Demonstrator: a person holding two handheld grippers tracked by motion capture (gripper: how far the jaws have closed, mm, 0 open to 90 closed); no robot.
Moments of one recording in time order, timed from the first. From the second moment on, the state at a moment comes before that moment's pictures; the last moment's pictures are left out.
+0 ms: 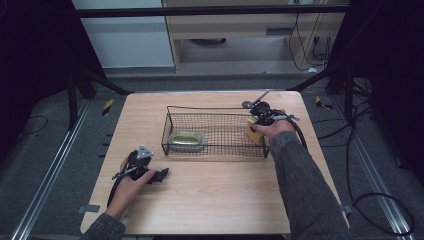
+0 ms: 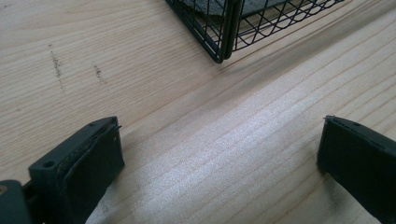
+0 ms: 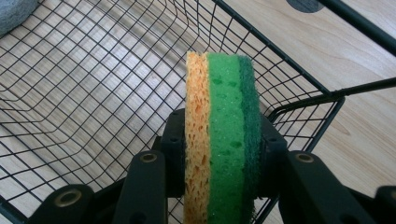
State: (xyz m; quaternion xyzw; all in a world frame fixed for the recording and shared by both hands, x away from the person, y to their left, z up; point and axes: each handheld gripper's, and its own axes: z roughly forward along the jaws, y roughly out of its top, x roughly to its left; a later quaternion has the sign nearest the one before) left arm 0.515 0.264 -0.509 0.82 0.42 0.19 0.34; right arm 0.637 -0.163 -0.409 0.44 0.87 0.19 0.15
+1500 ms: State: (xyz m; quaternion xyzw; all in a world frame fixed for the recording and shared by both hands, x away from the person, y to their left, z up) left arm 0.515 0.263 -0.509 0.82 0.43 0.19 0.34; right arm 0.614 -0.134 -0.387 0.40 0.88 0.22 0.13
